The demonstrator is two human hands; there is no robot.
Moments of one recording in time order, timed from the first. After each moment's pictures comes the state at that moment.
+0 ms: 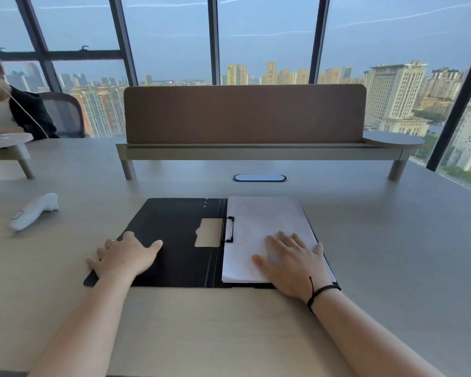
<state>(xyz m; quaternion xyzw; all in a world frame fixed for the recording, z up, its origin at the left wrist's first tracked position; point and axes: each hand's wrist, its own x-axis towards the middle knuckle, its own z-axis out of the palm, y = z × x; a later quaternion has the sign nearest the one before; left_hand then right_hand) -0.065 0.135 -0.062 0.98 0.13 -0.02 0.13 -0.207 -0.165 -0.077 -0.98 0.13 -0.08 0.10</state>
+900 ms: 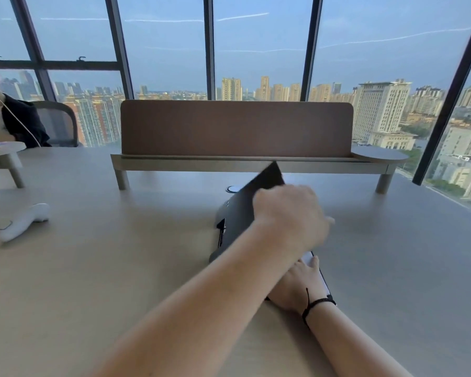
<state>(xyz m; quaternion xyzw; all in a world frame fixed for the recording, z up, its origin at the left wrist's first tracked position) -0.217 -0.093 0.094 0.93 -0.34 0.13 0.05 -0.229 -0.163 -0.054 -0.99 0.11 -0.05 0.07</state>
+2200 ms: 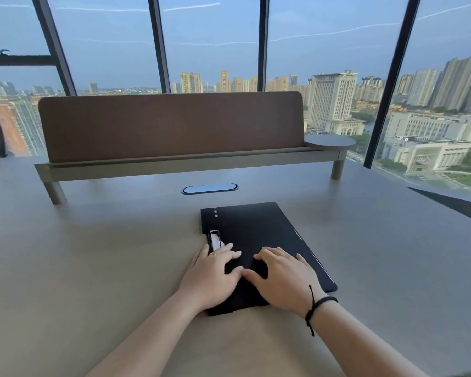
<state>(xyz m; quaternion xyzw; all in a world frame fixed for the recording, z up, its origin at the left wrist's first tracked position) -0.138 -0.078 -0.071 0.90 -0.35 -0.07 0.26 -0.245 -0.219 -0.057 -0.97 0.19 -0.06 0.16</state>
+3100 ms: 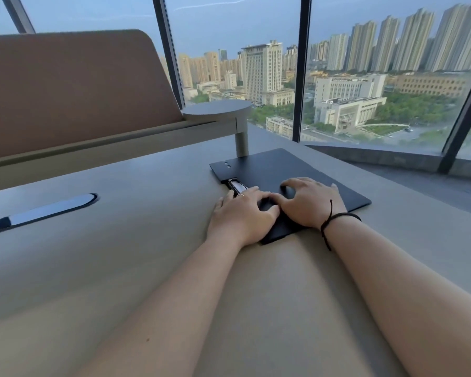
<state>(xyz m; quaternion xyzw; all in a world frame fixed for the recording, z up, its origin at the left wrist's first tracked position) -0.146 -0.476 -0.076 0.85 -0.47 -0.06 0.24 -0.250 -0.599 -0.075 -0.89 0.41 -0.15 0.12</state>
